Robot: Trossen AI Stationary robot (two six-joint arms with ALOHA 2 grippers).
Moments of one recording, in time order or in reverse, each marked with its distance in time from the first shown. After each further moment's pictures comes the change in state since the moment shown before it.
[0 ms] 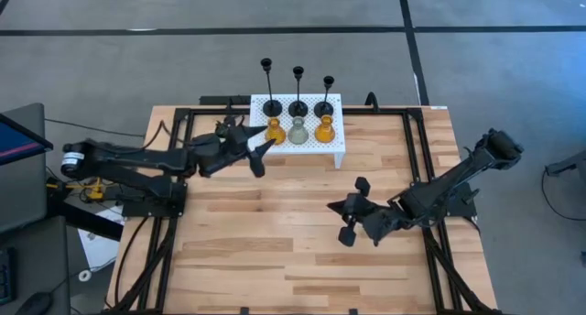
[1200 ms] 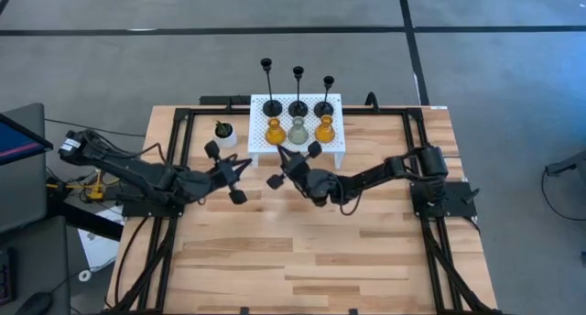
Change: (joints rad) left arm -0.388 -0.164 -0.074 -0.405 -0.450 0.162; right arm -0.422 0.688 0.331 1.132 0.232 -0.781
